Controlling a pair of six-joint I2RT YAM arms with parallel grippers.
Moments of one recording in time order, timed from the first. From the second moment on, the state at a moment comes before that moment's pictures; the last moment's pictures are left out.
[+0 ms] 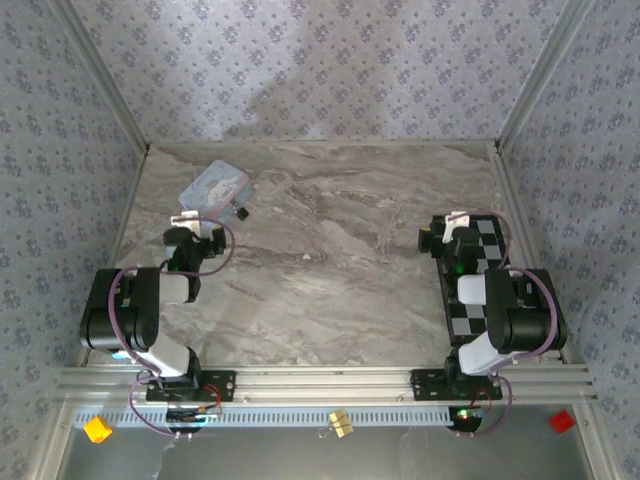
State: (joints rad) left arm 0.00 1.54 0.39 0.73 -0.10 -0.04; right arm -0.02 1.52 0.37 0.72 0.09 -0.03
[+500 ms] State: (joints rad) left arm 0.00 1.53 0.40 0.70 -0.10 -0.04; right arm -0.02 1.52 0.37 0.72 0.09 -0.03
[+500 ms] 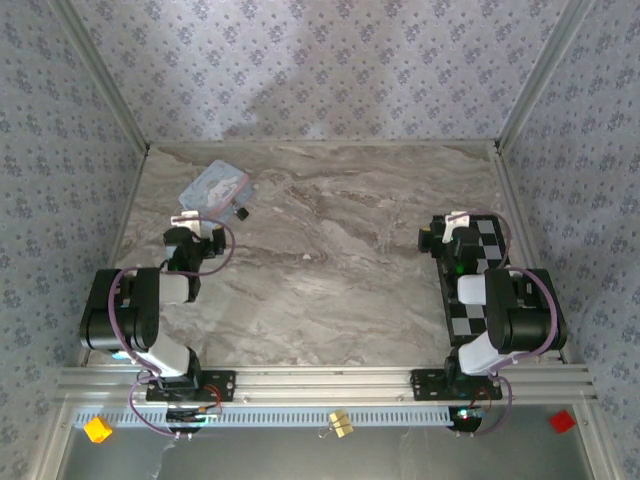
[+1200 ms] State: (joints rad) left arm -0.08 0.87 0.70 -0.30 -0.31 -0.56; right arm 0.13 0.88 0.70 -0.04 0.06 0.25
